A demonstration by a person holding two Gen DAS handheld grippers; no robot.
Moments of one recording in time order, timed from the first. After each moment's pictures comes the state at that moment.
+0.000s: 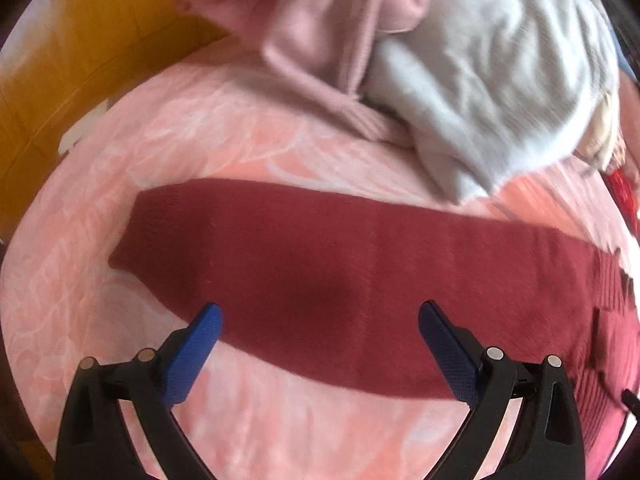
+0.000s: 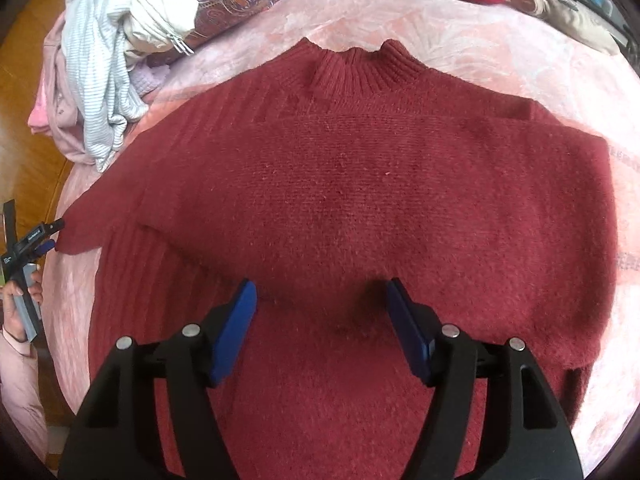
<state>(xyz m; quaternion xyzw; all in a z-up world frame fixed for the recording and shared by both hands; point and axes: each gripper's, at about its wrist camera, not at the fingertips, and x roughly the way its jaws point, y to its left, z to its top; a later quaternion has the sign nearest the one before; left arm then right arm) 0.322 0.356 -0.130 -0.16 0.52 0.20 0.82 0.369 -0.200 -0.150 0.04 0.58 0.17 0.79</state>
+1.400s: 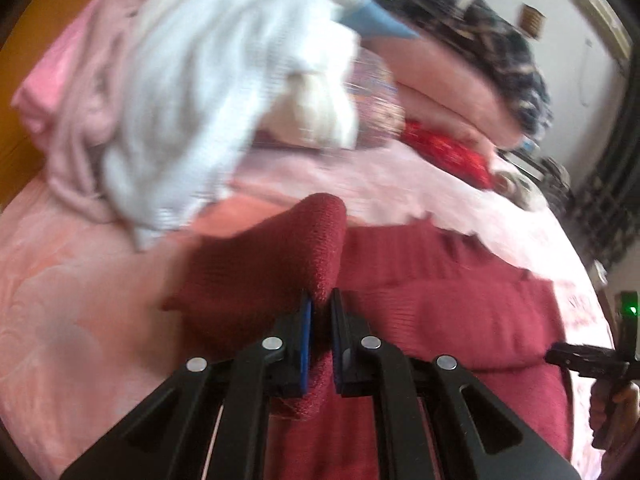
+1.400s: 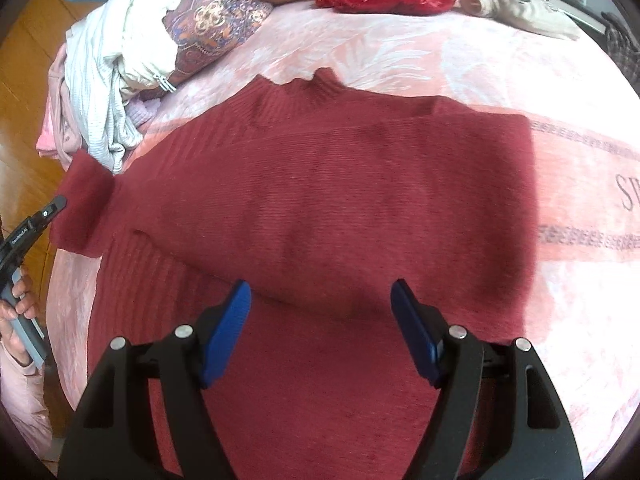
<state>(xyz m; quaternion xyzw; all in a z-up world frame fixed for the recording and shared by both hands) 0.336 0.103 -0.058 -0.10 0.40 -0.03 0.91 0.345 -0.280 -0.127 0.07 0.55 0.16 0.82</state>
